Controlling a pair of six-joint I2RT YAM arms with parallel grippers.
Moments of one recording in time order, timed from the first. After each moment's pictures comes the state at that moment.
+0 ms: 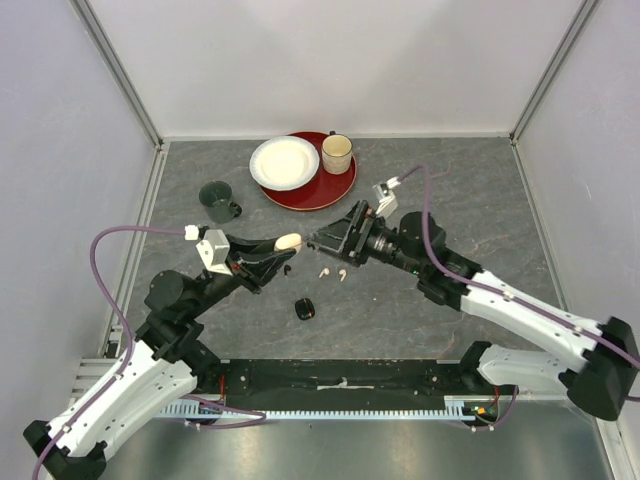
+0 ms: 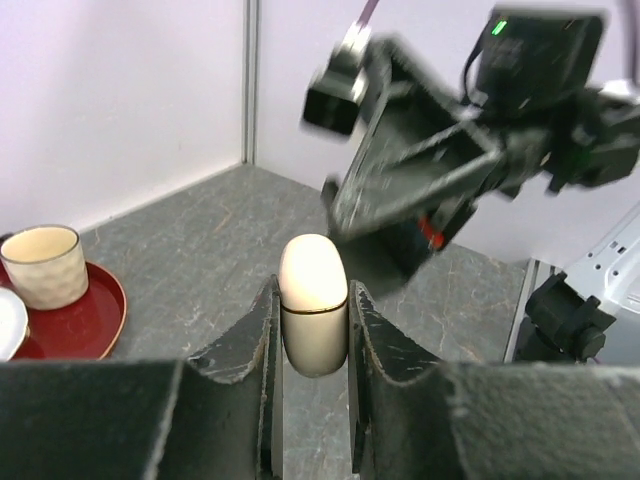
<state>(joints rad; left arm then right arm) -0.67 0.49 0.52 0.26 0.30 -0.21 0.86 1.08 0.90 0.11 -0.15 1.11</state>
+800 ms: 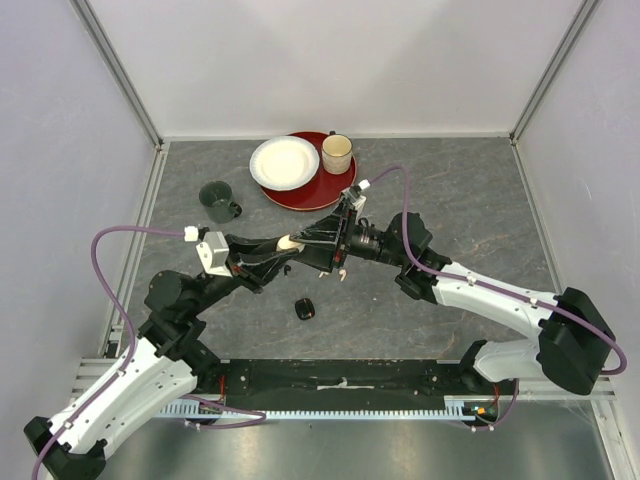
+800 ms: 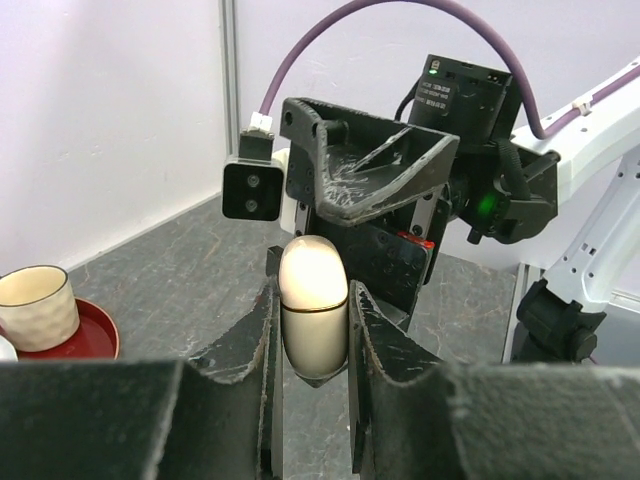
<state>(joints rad) -0.67 0.51 0.51 0.36 0.36 -0.19 0.86 1.30 0.82 0.66 -0.48 1.64</state>
